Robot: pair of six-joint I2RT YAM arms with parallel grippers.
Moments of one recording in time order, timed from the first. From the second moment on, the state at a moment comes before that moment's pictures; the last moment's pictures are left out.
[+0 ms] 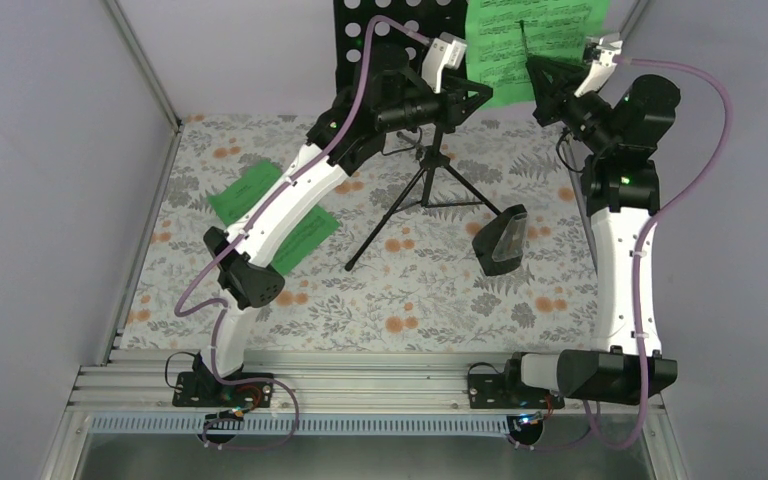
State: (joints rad) left arm -0.79 2.12 2.54 -0.43 0.42 -0.42; right arm -0.10 1.30 1.61 -0.19 -0.66 0.24
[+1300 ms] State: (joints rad) left arm -0.78 1.81 2.18 -0.38 0.22 -0.33; right arm -0.08 1.27 1.61 -0.18 -0.77 0.19
